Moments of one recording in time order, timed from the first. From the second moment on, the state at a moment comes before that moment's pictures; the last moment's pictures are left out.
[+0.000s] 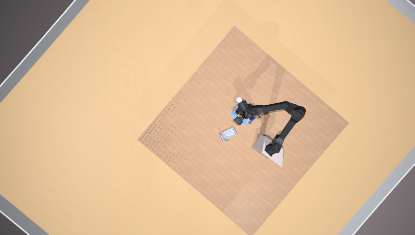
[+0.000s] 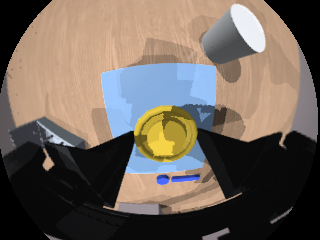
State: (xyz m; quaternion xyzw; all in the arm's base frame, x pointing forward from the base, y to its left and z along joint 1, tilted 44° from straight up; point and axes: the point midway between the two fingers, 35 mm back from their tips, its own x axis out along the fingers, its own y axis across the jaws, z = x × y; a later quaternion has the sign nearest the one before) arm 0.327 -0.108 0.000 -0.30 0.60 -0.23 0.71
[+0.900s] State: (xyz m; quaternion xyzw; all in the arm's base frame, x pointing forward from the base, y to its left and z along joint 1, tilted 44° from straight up) arm 0.326 -0.050 0.045 -0.29 0.61 -0.21 0.71
